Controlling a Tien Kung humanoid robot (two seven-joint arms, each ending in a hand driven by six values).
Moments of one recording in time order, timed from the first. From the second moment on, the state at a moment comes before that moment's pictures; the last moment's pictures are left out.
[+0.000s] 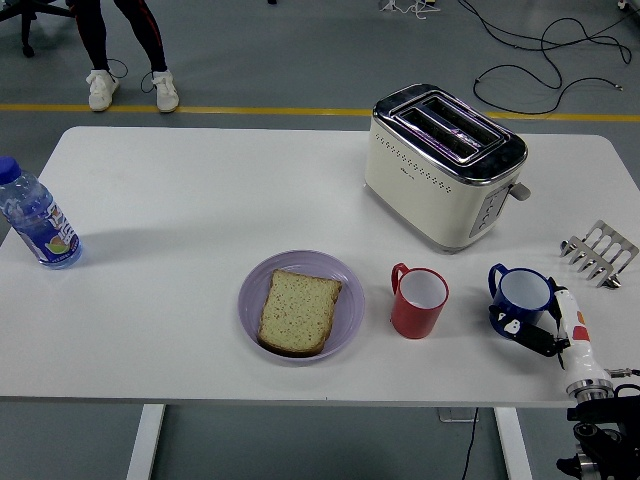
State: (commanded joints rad) left arm -0.03 0.04 -0.62 -0.18 0.72 0.05 0.15; right arm 0.18 -0.25 0.90 0.95 -1.05 -0.51 0.47
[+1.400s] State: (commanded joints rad) left arm -0.04 0.04 -0.63 -0.18 0.74 0.05 0.15; right arm 0.09 -0.29 1.04 1.19 -1.19 -0.55 0.44
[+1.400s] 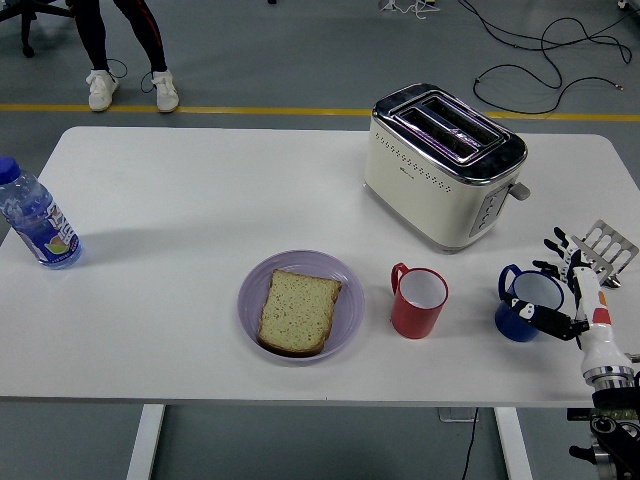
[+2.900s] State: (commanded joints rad) left arm -0.04 0.04 -0.64 -0.18 0.76 0.05 0.15; right arm -0.08 -0.32 1.37 1.70 -0.68 -0.41 0.38
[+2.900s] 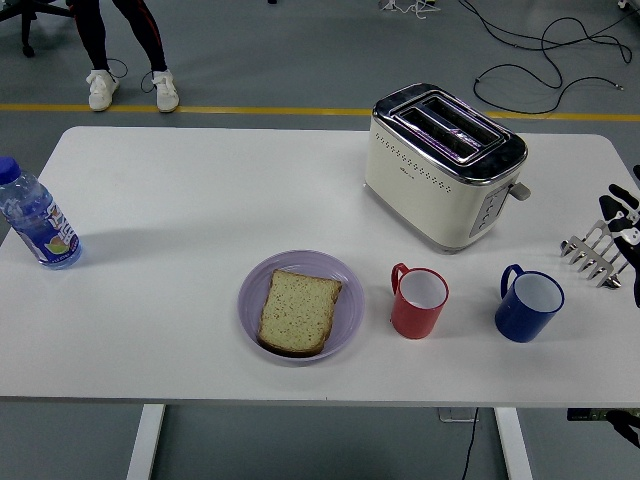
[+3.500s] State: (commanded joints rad) left arm -0.08 0.03 -0.77 -0.18 0.88 0.04 0.17; right arm -0.06 -0.30 1.56 1.71 -0.20 -0.20 0.21
